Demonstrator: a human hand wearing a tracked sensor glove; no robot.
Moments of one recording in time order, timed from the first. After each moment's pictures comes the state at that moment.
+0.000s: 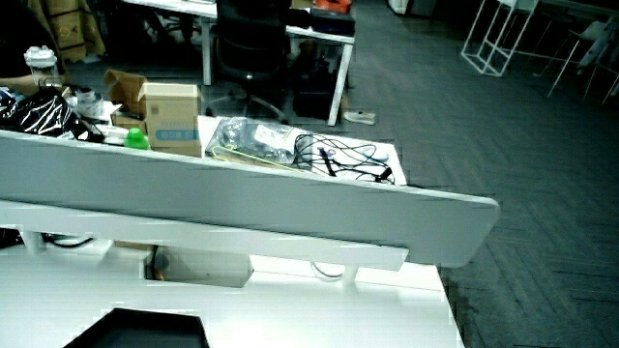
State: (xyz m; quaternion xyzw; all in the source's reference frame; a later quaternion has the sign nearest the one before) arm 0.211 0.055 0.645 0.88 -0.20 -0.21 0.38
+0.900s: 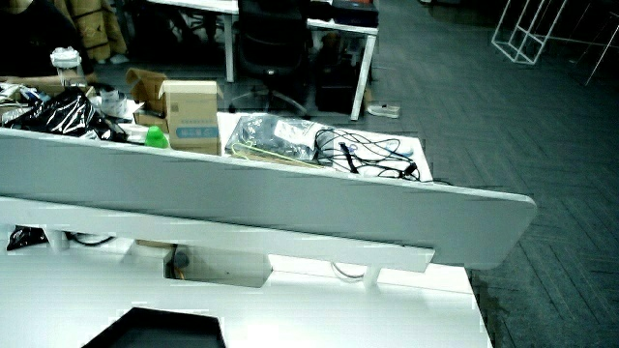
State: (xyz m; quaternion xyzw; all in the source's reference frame) arm 0.206 0.069 0.682 0.83 -0.18 -0.20 0.49
